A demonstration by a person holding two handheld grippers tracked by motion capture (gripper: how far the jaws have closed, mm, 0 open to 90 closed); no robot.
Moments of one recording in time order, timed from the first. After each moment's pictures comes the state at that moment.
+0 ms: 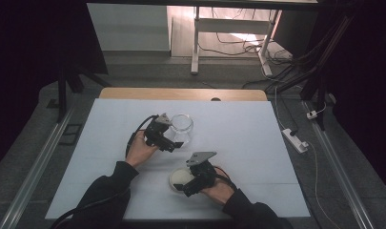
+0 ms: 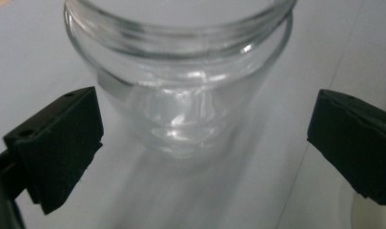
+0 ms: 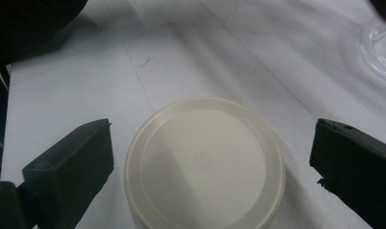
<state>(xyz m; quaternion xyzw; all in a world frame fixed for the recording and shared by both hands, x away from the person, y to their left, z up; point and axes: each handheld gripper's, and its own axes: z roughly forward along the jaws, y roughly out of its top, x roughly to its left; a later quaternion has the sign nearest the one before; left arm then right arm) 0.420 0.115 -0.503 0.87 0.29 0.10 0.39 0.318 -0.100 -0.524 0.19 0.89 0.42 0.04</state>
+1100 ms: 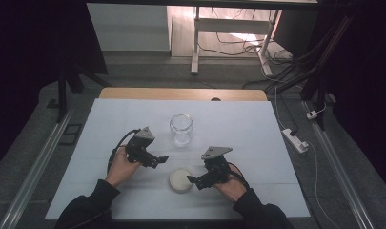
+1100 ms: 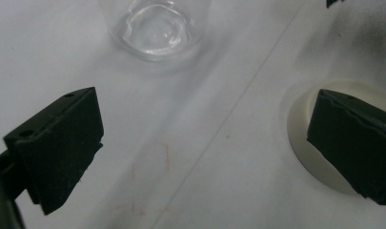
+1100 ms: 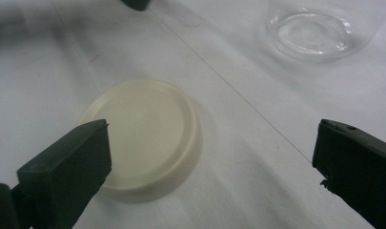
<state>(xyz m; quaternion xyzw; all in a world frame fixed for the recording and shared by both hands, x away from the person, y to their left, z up) 0.356 0.158 -0.505 0.87 0.31 0.08 0.38 0.328 -0.138 -0.511 0.25 0.88 0.41 0.08</state>
